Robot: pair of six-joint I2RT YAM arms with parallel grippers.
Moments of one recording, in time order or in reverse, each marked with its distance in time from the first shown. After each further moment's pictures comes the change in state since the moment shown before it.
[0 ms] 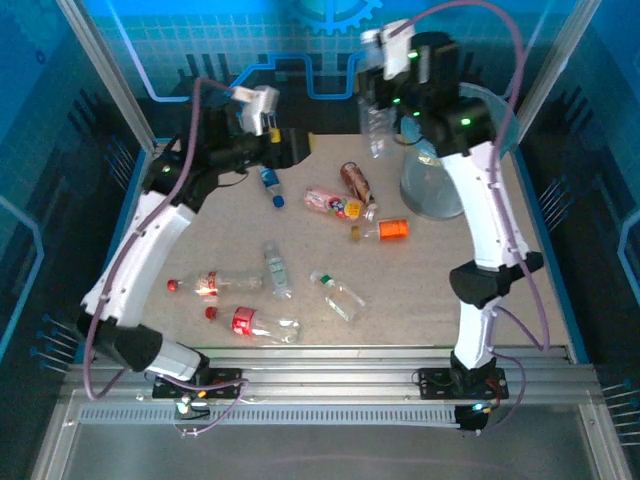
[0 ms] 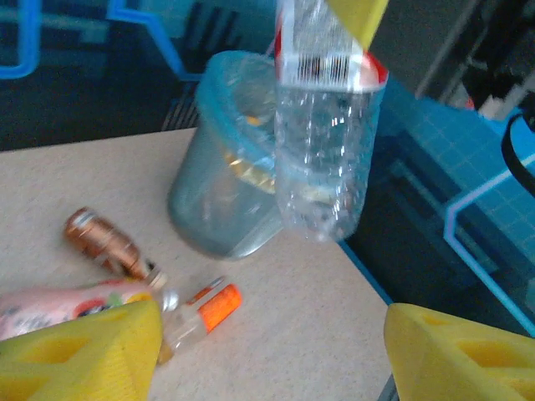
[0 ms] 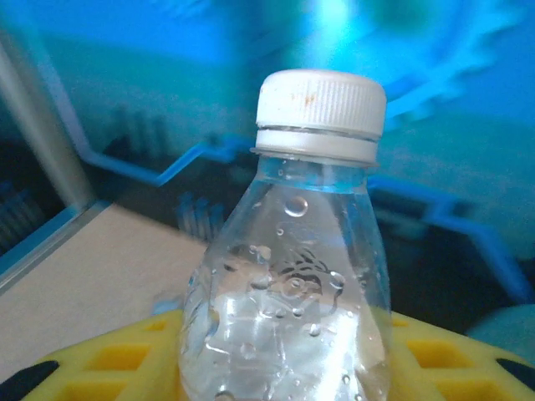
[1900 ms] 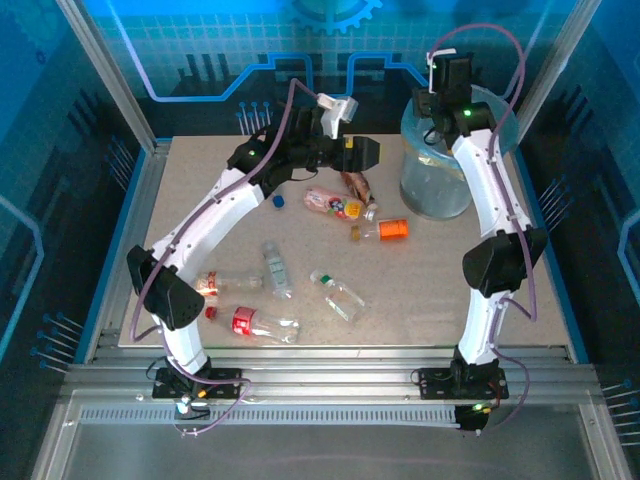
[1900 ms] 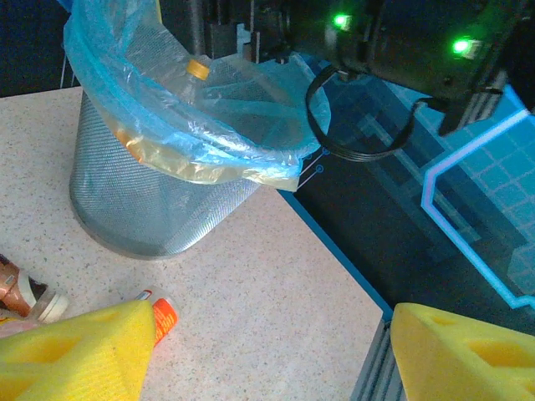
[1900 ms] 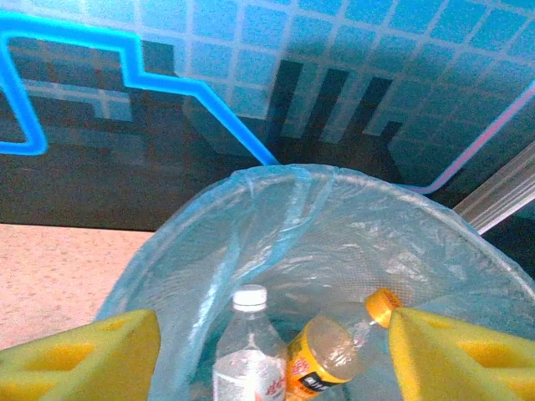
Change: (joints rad) left arm -0.198 0.307 0.160 0.092 -0.031 -0.045; right arm -0.224 0.047 -0.347 0.158 0.281 -0.050
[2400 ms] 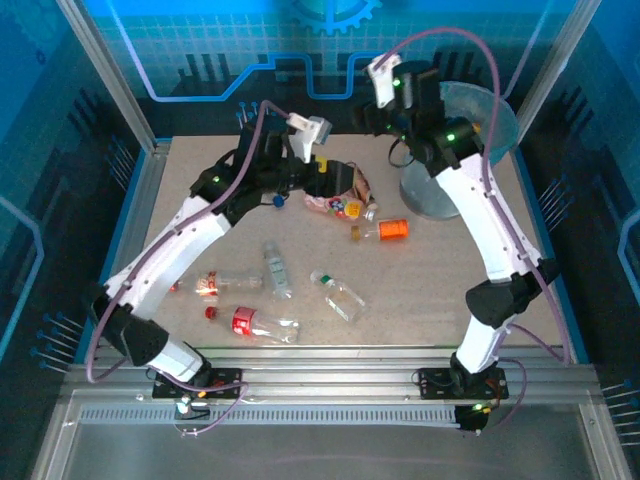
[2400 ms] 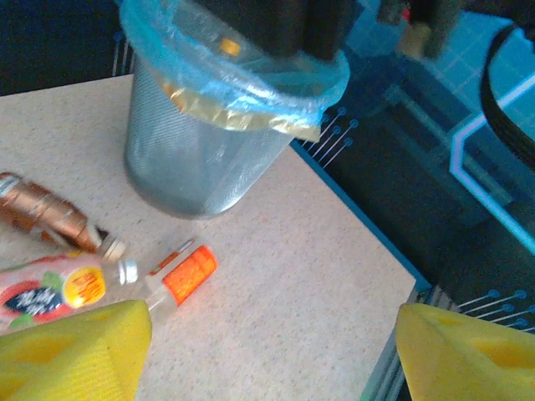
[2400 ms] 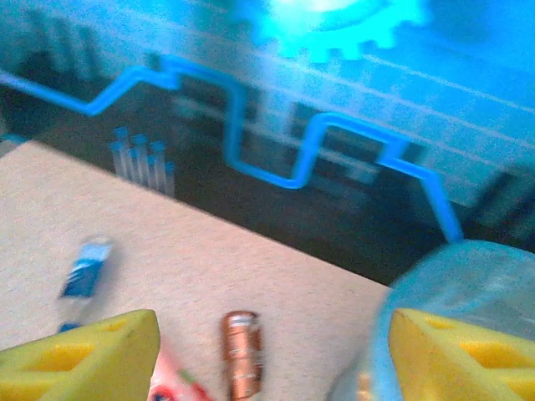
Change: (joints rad) left arm 0.000 -0.295 -0.291 -0.056 -0.094 0.100; right arm 0.320 -0.209 -0.072 -0.059 -0.158 -0.045
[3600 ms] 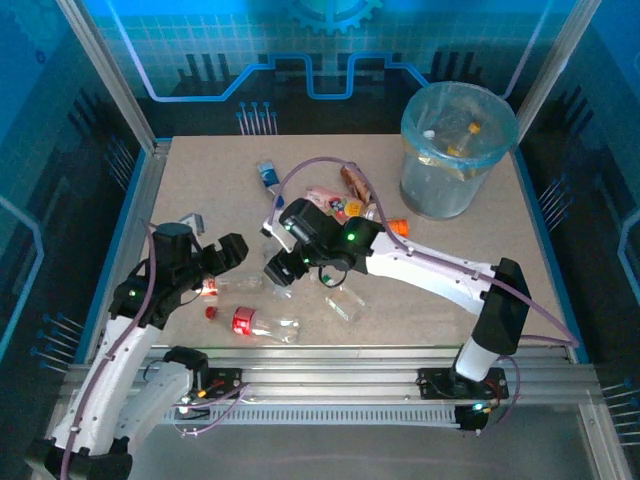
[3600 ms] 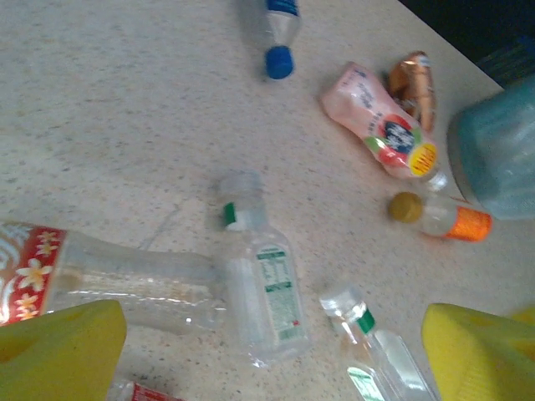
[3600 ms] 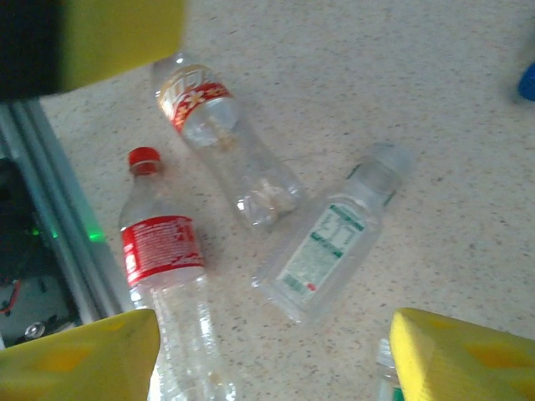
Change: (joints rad) left arm 0.399 -0.777 -0.836 -0.218 -0.291 -0.338; right arm 0.538 -0.082 -0.637 0.119 -0.235 0.236
